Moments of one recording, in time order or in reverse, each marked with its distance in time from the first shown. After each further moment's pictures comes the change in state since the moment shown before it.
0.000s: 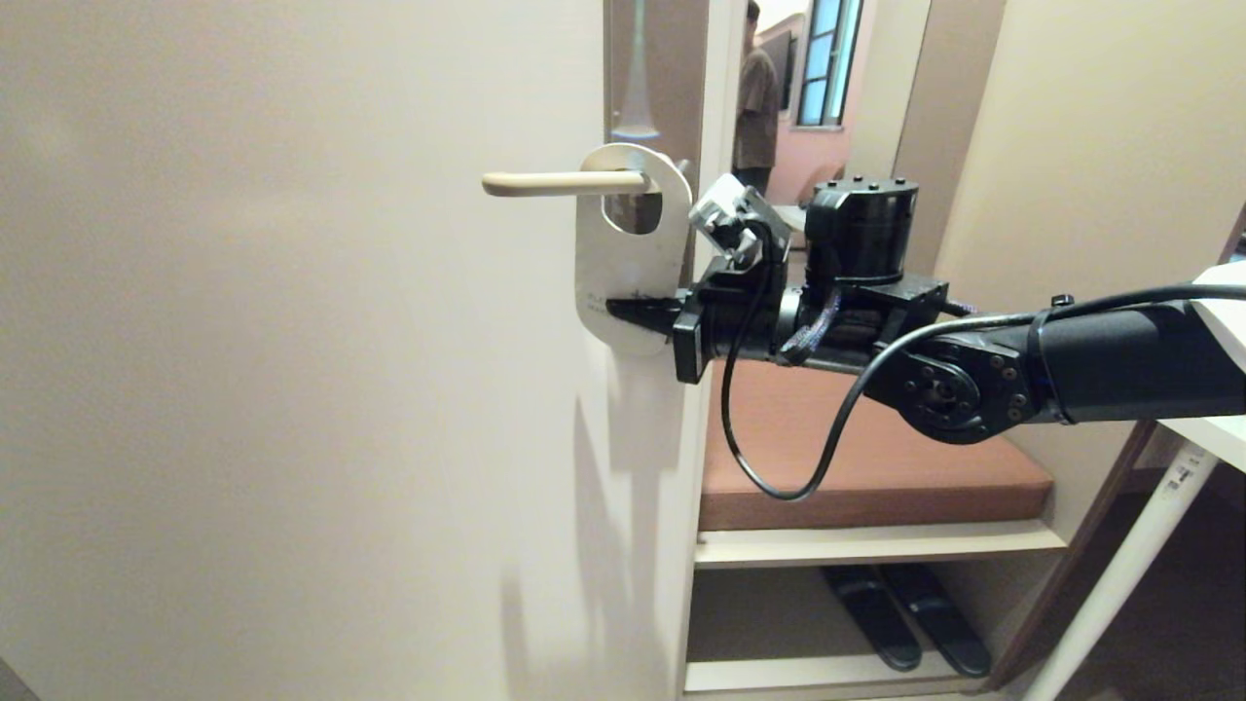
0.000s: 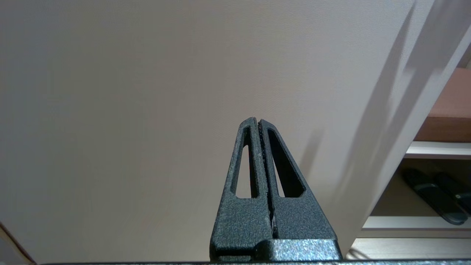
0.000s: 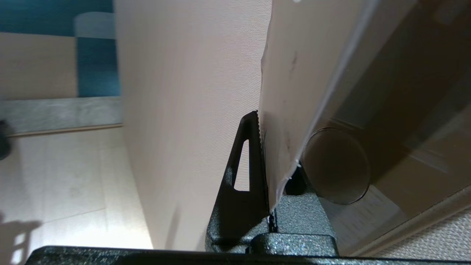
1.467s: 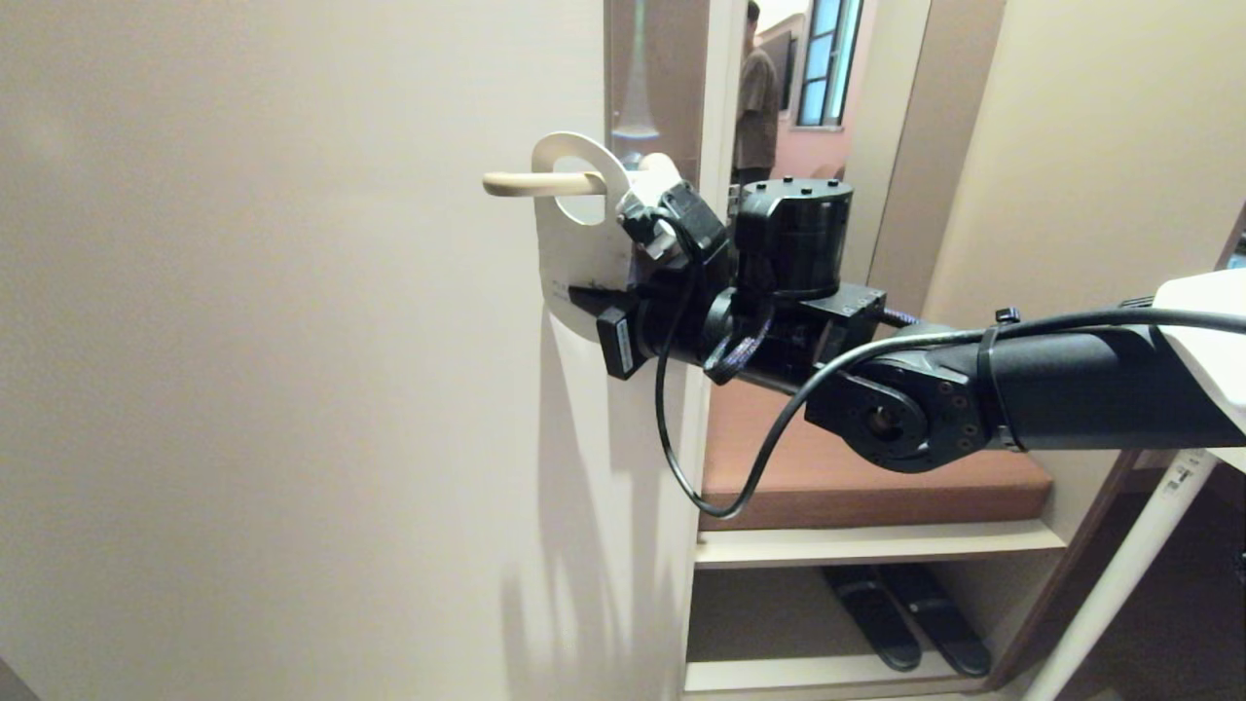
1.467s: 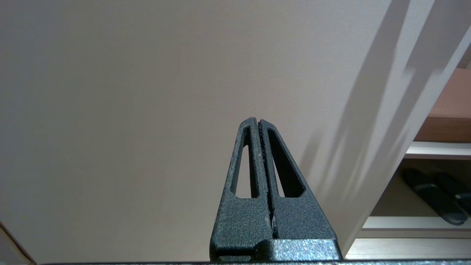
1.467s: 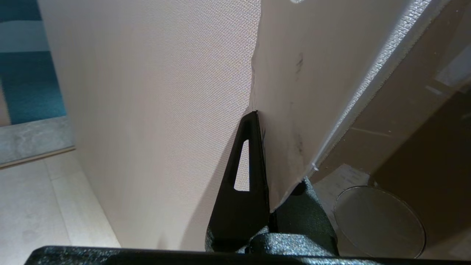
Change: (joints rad) left arm 0.000 0.000 0.000 0.000 0.000 0.001; right arm 0.137 0.032 -0.070 0.000 -0.361 0.037
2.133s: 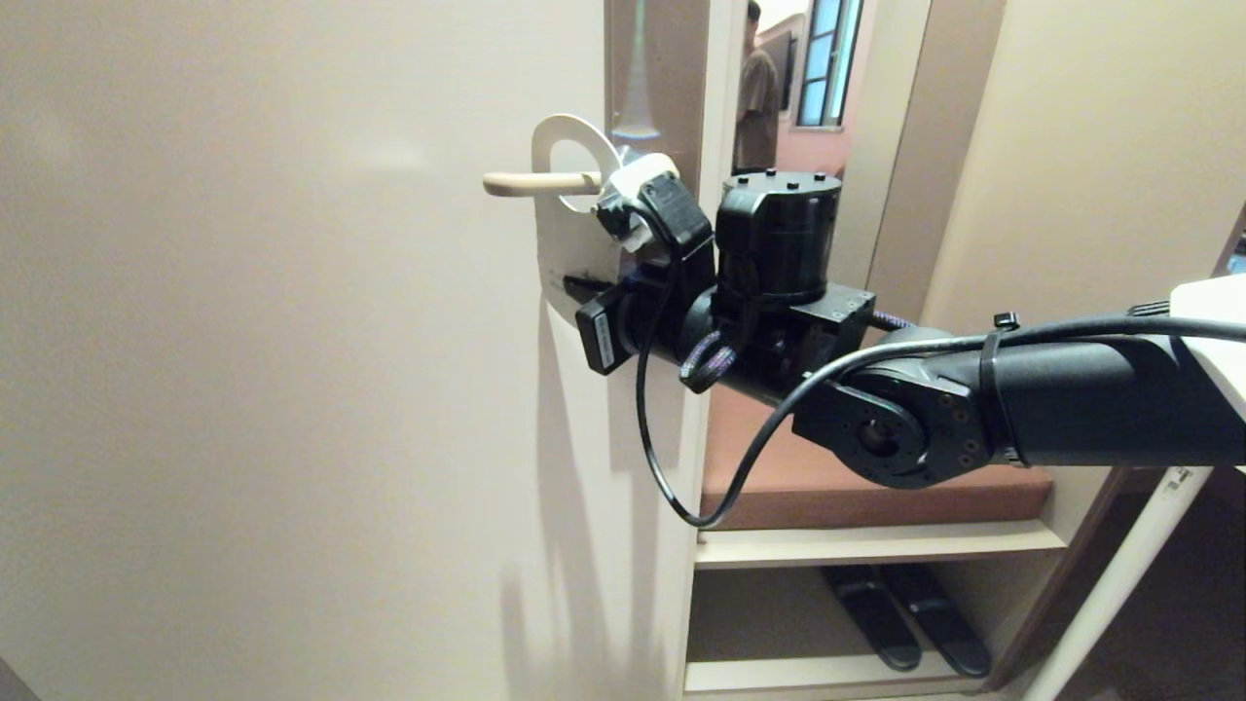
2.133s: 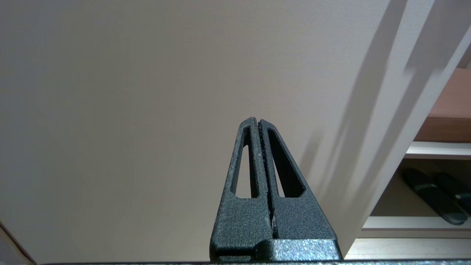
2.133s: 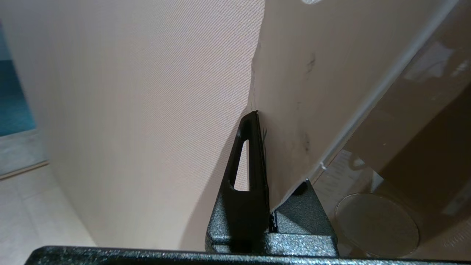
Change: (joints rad) left arm 0.000 0.000 0.000 0.000 0.000 0.000; right arm 0.056 -0.009 -0.013 0.000 -0.167 0.001
